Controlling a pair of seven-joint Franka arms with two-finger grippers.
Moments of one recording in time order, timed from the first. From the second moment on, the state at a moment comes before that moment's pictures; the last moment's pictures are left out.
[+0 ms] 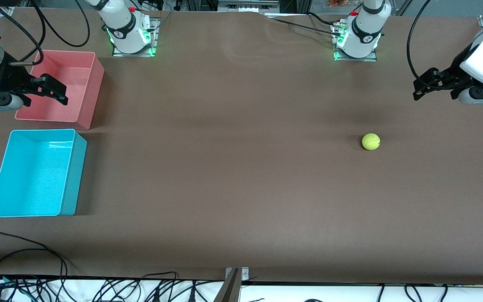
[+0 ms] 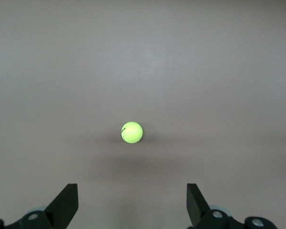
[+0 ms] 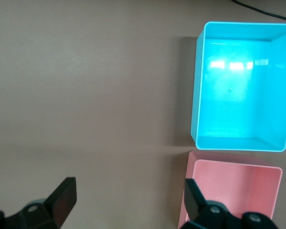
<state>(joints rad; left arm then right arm) -0.03 -0.05 -0.06 -1.63 0.01 1.55 -0.13 0.06 -0.01 0.03 -1.64 0.00 1.62 0.03</state>
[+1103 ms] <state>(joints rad) -0.01 -0.05 -0.05 -1.63 0.01 1.55 -0.13 0.06 -0.01 0.03 -1.64 0.00 1.62 0.03</state>
